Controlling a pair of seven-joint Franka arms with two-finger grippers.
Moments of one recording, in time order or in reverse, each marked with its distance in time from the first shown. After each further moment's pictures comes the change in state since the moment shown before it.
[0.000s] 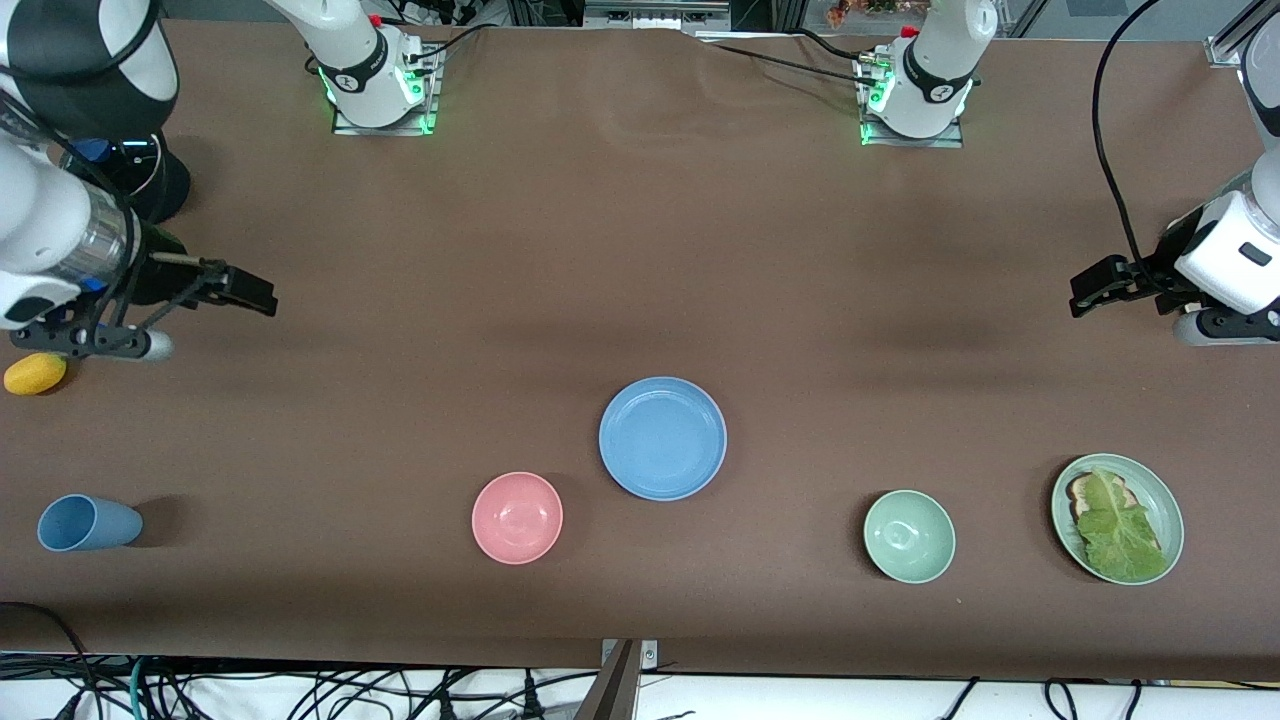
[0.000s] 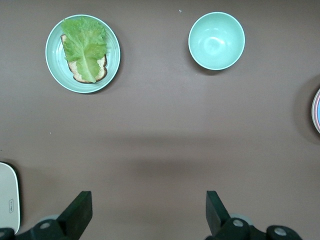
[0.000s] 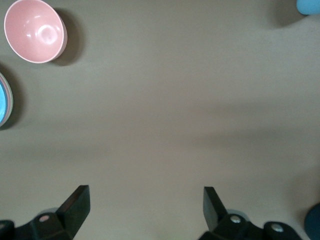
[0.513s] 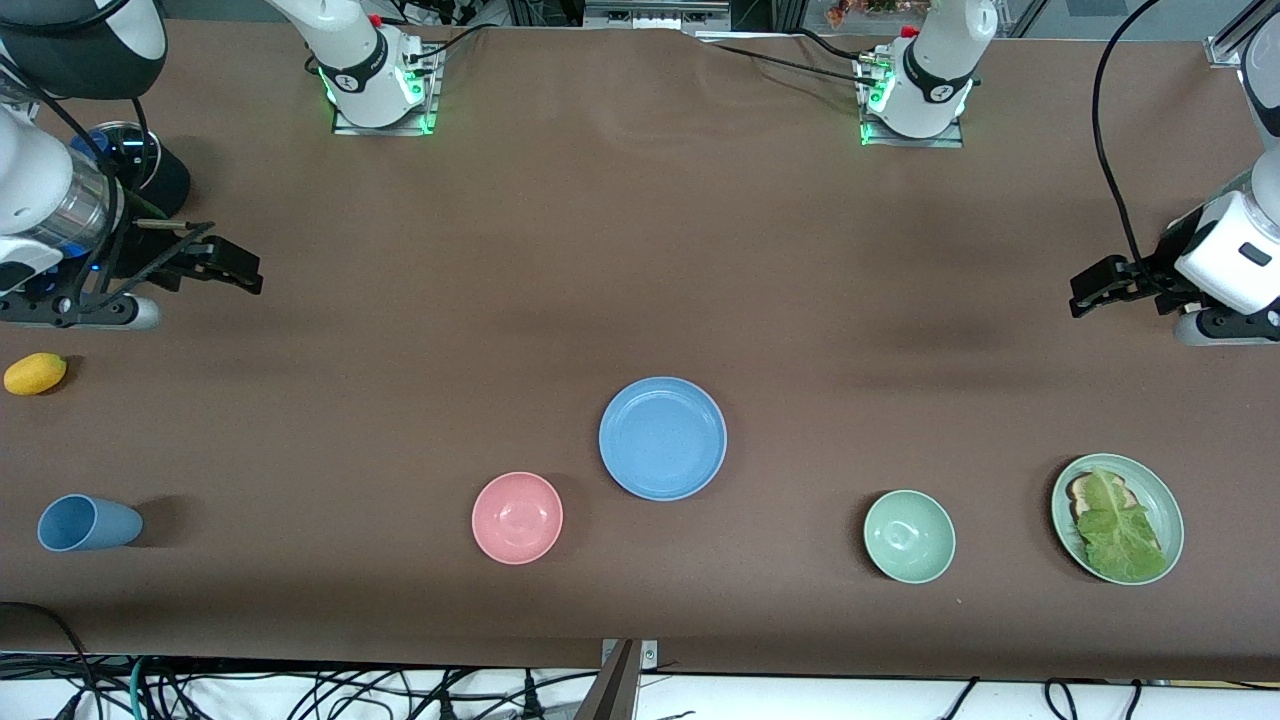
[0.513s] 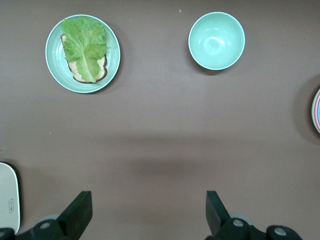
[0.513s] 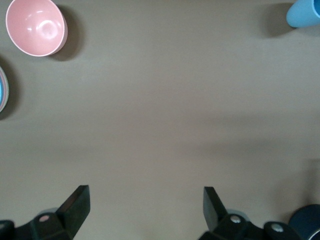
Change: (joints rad) left arm 0.000 0.000 0.000 0.000 0.000 0.000 0.000; right arm -0.025 -0.037 0.019 -0.021 -0.029 0.008 -0.050
